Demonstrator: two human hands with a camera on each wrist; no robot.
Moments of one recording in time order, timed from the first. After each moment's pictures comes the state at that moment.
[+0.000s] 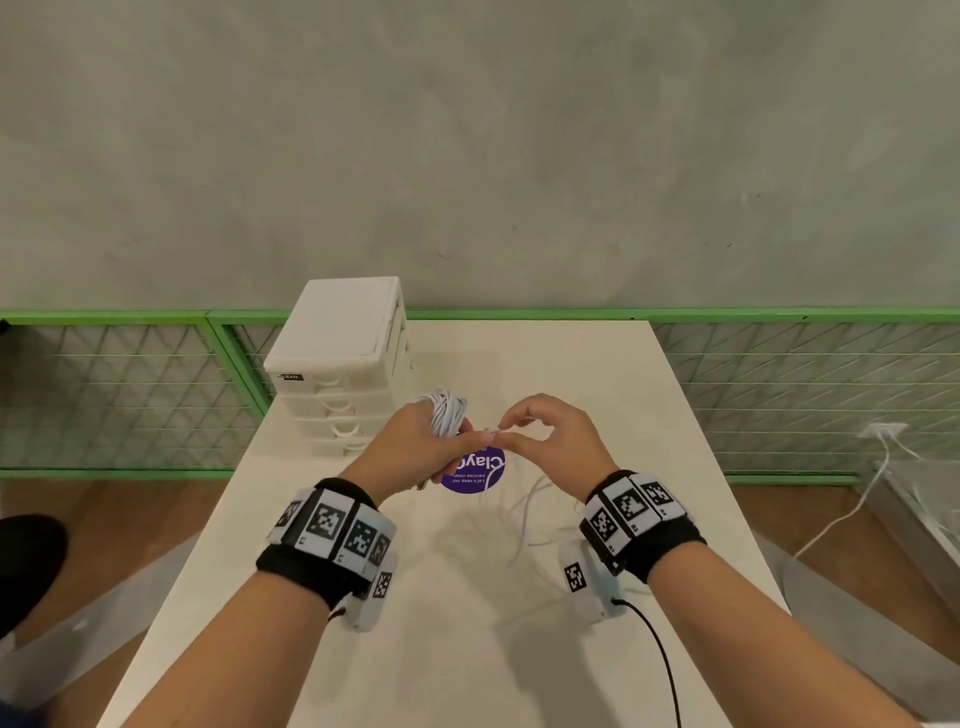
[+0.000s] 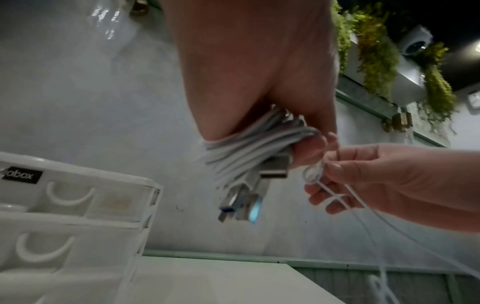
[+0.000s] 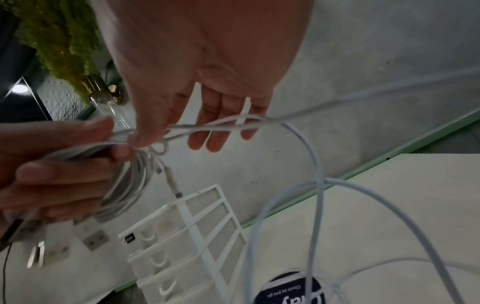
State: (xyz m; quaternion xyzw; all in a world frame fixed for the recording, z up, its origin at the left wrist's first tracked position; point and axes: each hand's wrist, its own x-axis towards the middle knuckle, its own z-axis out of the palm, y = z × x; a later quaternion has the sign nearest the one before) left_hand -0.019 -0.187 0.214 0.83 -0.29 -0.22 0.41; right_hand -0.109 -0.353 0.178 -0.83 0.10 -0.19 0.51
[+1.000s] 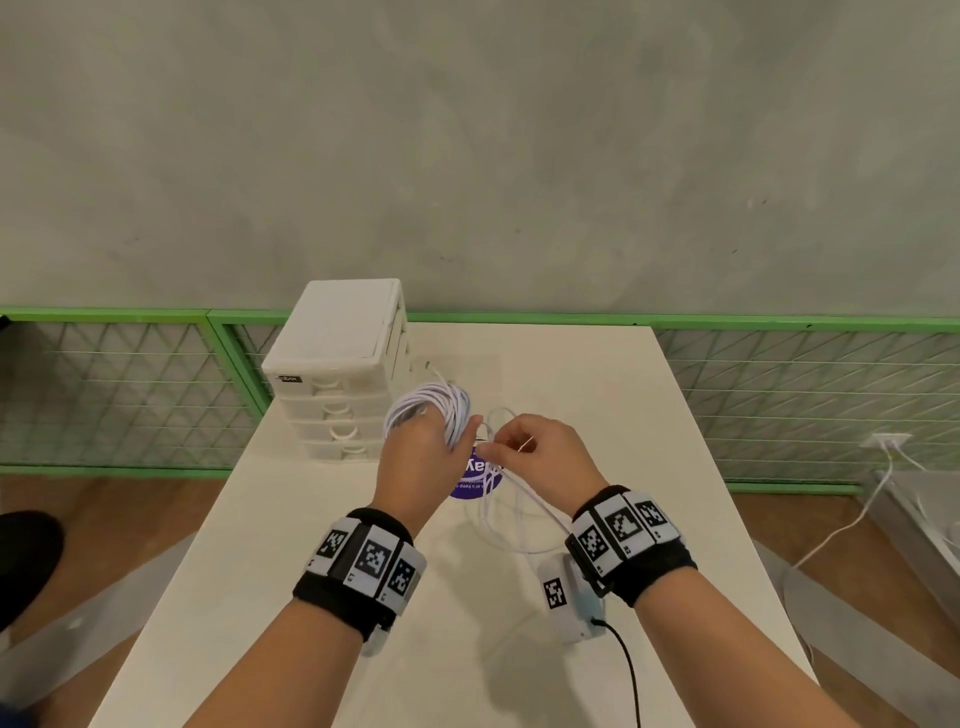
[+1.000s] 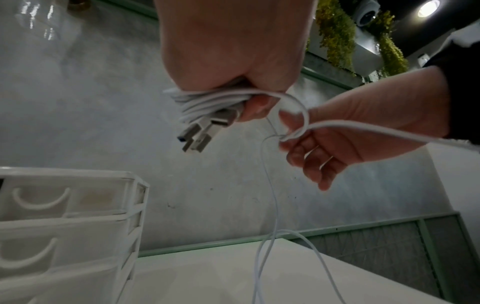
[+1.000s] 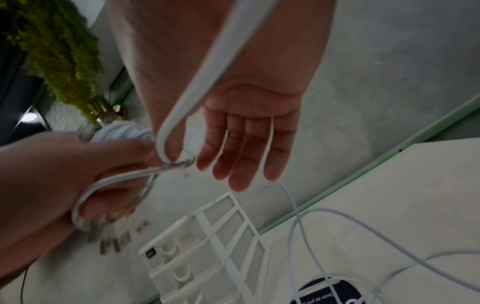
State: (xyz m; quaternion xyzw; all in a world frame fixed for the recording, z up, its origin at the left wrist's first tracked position) left_hand -0.031 -0.204 0.187 0.88 -0.30 0.12 0.34; right_hand -0.105 -0.341 0.180 -0.84 0.16 -0.12 0.50
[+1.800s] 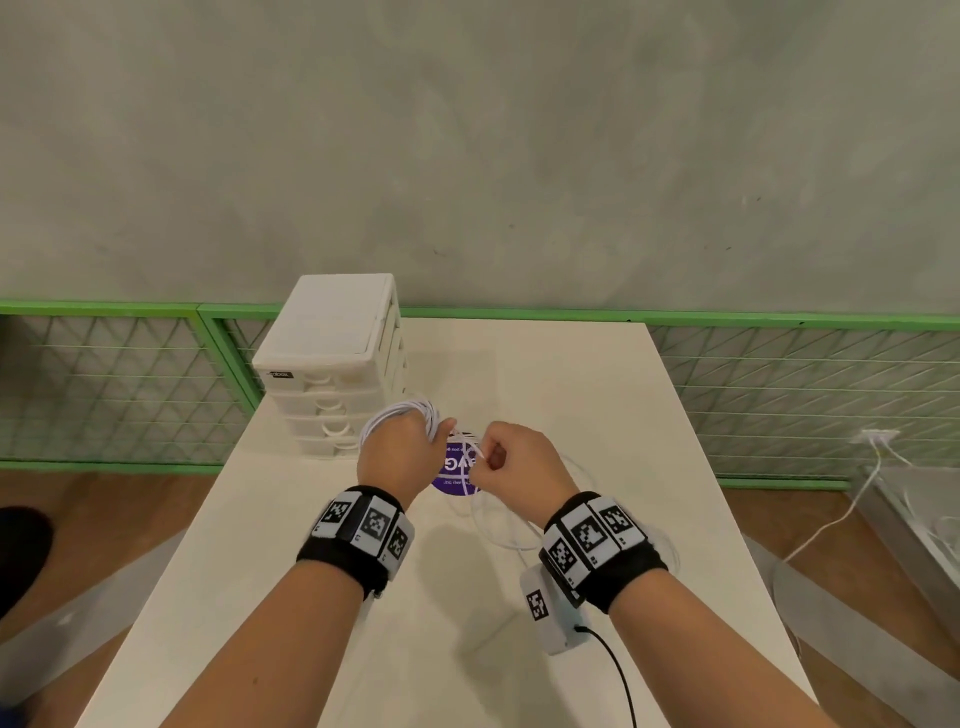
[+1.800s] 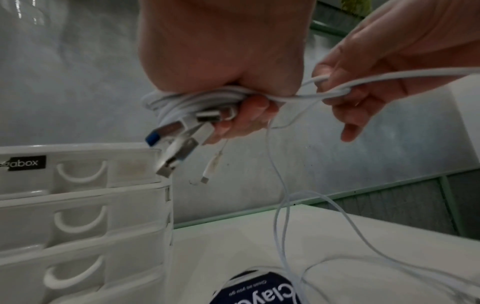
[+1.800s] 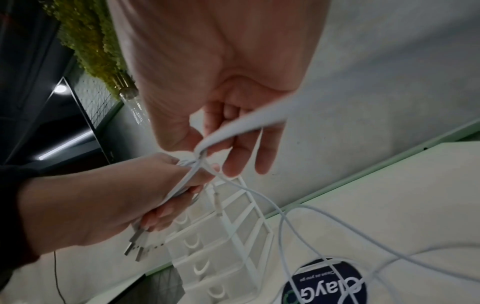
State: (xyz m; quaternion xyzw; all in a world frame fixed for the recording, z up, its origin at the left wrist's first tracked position) left_hand 0.001 -0.206 0.161 0.95 -0.24 0.04 0.20; right_hand -0.101 -0.326 0.168 -0.89 0.13 -0.12 0.42
